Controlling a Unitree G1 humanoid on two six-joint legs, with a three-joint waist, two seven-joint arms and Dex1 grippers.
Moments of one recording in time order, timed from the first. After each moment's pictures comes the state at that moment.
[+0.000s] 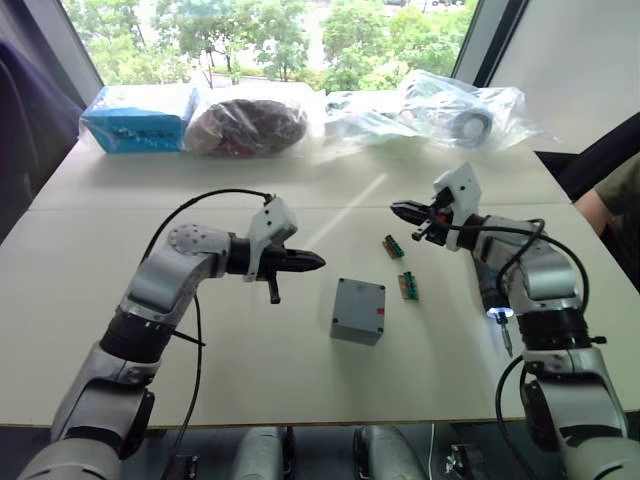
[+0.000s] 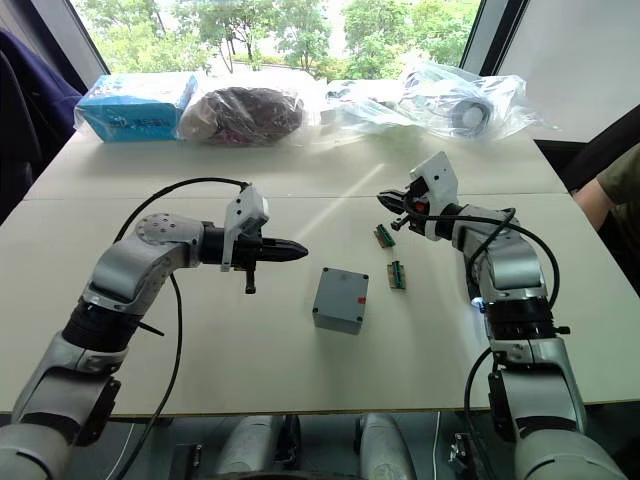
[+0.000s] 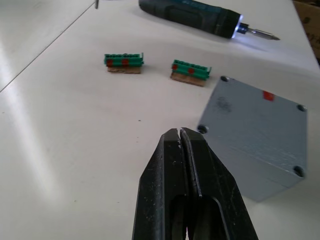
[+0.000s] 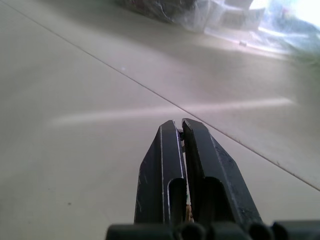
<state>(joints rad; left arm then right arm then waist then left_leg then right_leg) -0.65 0.59 -0.22 -0.11 -0.38 0.67 -1.11 -0.58 -0.57 -0.06 0.01 0.34 0.57 0.79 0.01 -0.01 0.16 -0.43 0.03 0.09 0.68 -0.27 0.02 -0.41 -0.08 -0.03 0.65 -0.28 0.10</state>
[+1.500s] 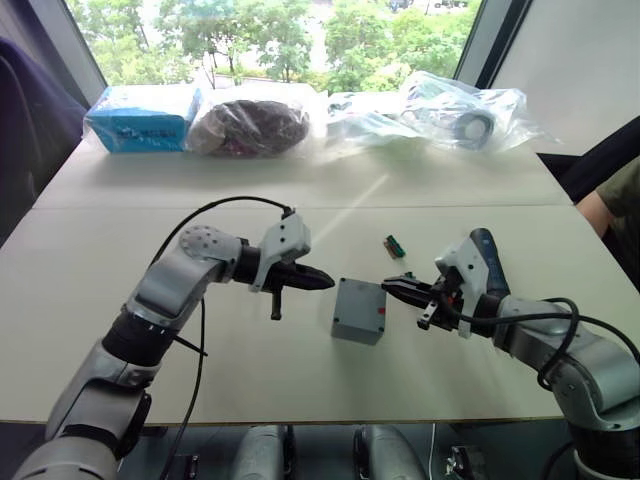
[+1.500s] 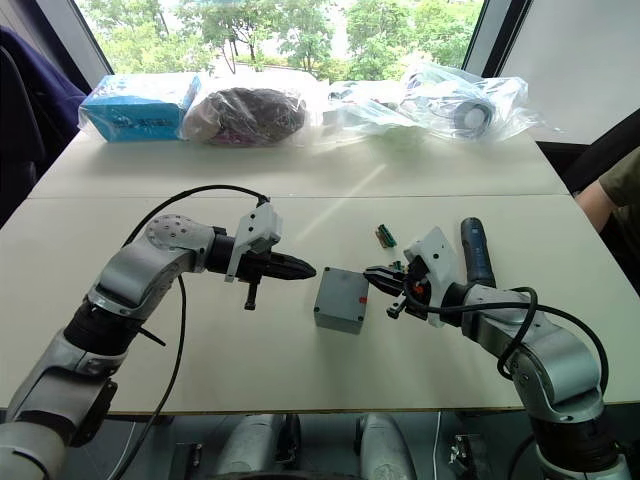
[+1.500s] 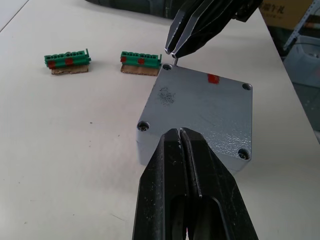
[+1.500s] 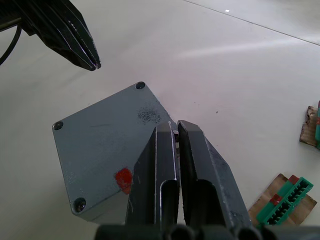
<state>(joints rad) -0.66 0.58 -0.31 -0.11 -0.34 0.61 -1.17 -0.15 -0.64 -0.10 -0.56 0.60 0.89 0.63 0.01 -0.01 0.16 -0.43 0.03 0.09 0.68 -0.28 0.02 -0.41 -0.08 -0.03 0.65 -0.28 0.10</state>
